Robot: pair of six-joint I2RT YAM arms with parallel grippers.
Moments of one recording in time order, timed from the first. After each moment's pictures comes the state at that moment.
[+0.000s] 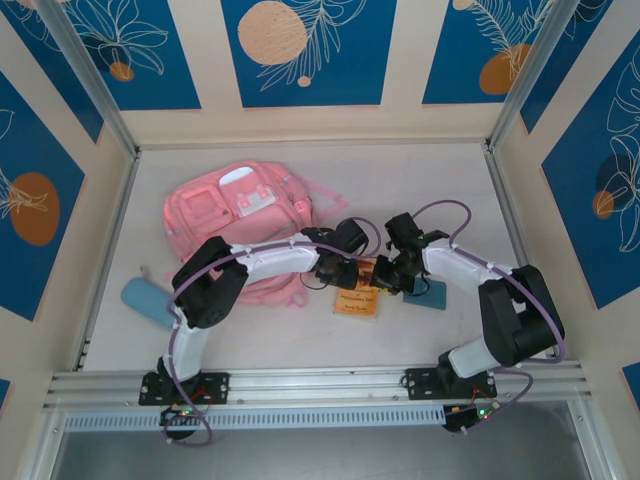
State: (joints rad) left arm -0.95 2.04 1.47 -0.65 0.07 -0.60; right arm 0.39 1.46 0.80 -0.70 -0.33 0.69
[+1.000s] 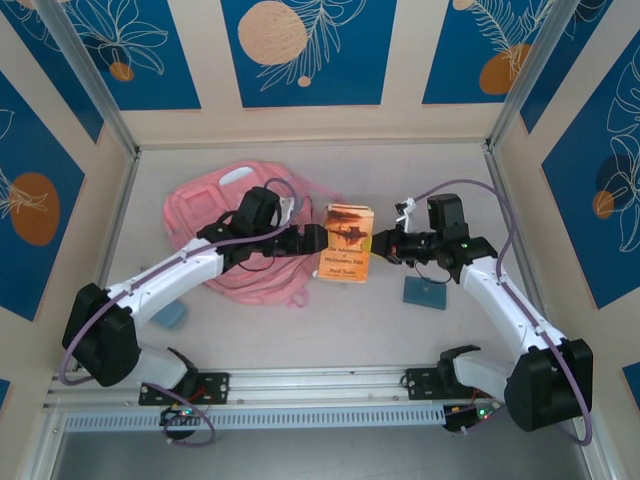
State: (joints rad) left arm -0.65 1.41 1.04 -0.31 0.47 -0.70; right arm 0.23 1.12 0.82 -0.46 -0.89 0.65
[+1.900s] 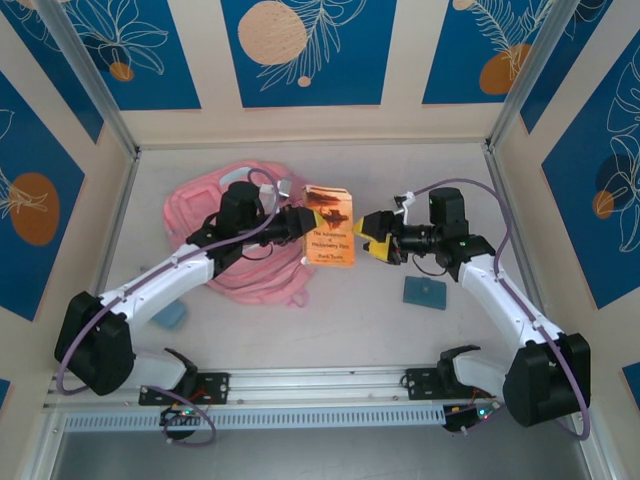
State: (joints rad) left arm -0.57 1.35 0.96 0.04 0.57 -0.99; right arm 0.22 1.14 0.81 -0.27 -0.98 0.93
